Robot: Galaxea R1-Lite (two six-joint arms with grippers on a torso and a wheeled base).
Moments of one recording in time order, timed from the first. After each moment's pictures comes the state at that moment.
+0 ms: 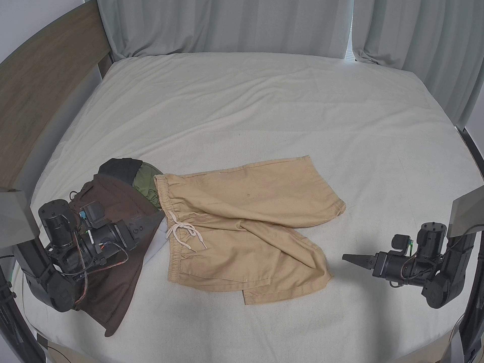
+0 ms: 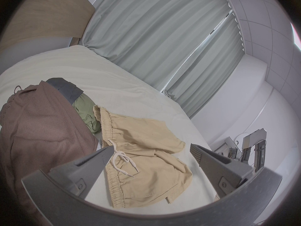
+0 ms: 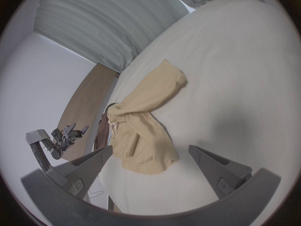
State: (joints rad) left arm -0.10 2.00 -0.31 -1.55 -0.52 -0.44; right arm 0.07 2.21 -0.21 -1.54 0.63 0.48
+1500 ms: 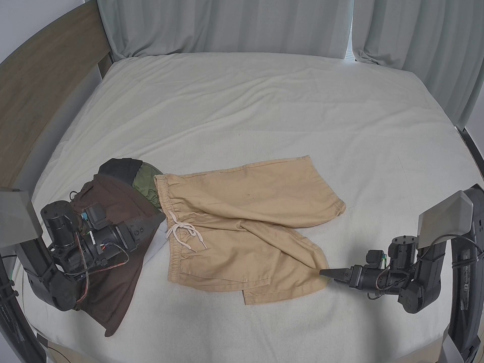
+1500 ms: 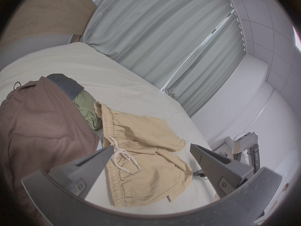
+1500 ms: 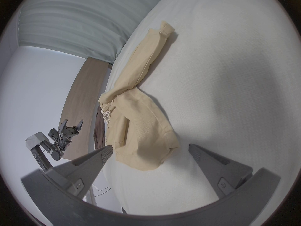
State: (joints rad) left arm -0.09 2.03 -0.32 -1.55 -0.54 -0.44; right arm 0.16 2.45 -0.34 -1.54 0.65 0.59
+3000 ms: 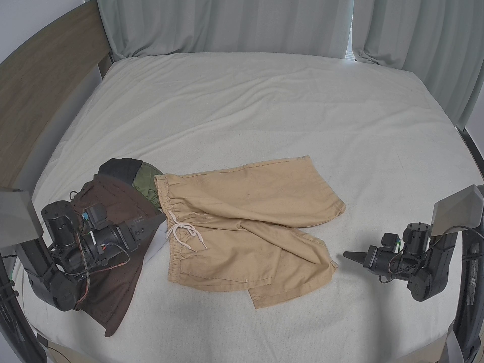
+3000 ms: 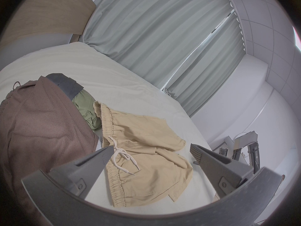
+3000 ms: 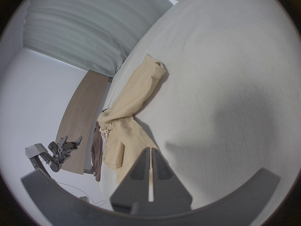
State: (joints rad) left arm -0.09 2.03 -0.32 -1.55 -0.53 -0.44; right arm 0.04 2.41 -0.40 -1.54 0.65 0.59
